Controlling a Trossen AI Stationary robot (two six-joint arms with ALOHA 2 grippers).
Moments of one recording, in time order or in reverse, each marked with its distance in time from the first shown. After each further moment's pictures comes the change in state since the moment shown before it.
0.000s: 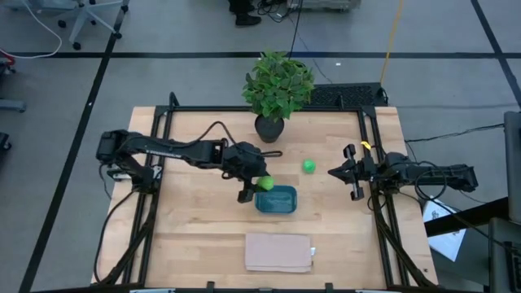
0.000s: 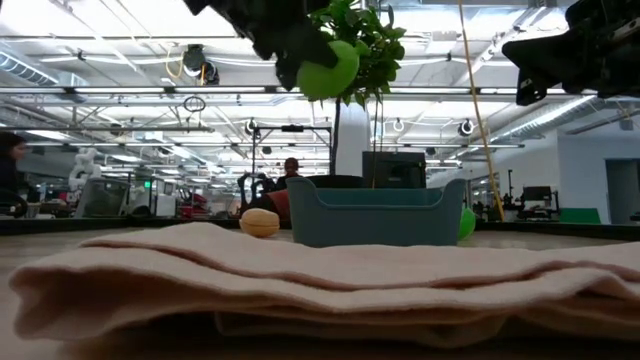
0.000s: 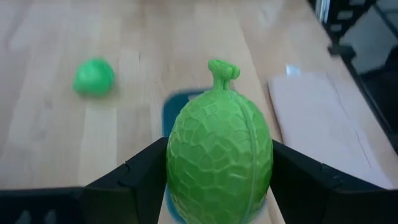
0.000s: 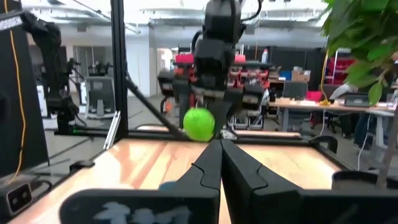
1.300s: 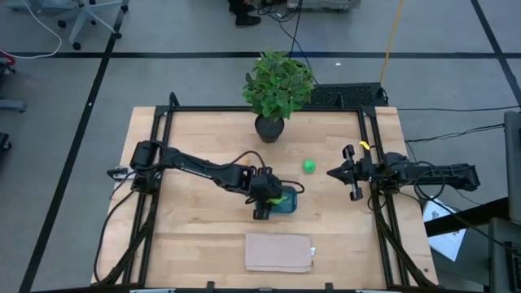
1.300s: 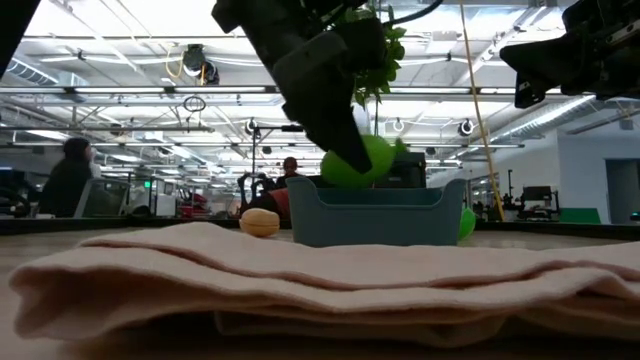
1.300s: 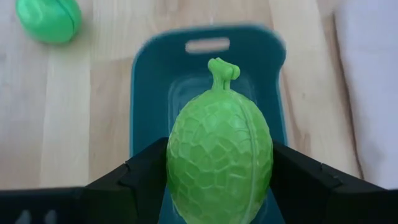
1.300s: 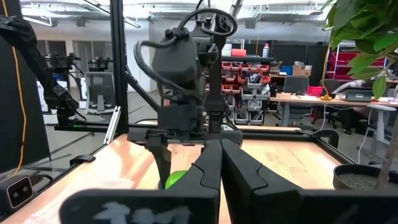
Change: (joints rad) left arm -0.131 0.338 0.180 -0.070 -0.262 -0.039; right arm 0.000 0.028 0.000 0.000 0.000 0.000
